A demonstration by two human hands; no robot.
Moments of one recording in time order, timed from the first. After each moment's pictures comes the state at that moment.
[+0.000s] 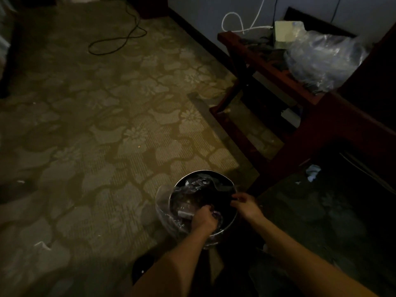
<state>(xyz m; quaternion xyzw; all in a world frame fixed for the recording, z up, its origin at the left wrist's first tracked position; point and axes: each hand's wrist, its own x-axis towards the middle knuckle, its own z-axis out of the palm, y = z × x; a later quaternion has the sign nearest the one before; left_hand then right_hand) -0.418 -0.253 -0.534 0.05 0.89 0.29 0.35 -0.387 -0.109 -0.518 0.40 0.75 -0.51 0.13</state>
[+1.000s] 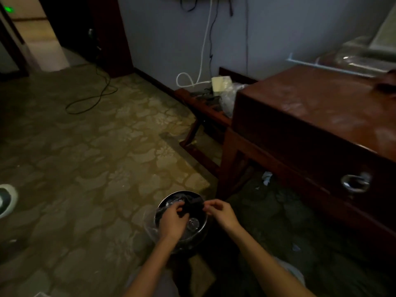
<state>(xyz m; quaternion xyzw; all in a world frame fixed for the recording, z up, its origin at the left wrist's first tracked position) -0.376 -0.299 -0.383 0.10 0.87 0.44 0.18 -0.293 -0.158 -0.355 0.32 0.69 -0.65 -0.04</state>
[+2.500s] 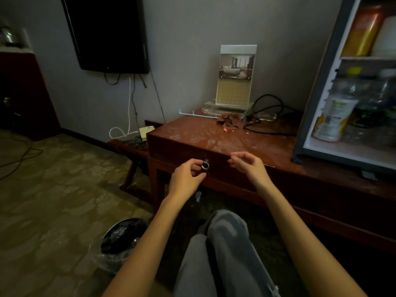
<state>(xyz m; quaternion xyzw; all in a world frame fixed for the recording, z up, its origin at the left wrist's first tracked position) -0.126 -0.238 -0.090 0.46 0.75 0.46 0.10 0.033 -0.115 -0.071 0.29 0.70 -0.51 -0.40</state>
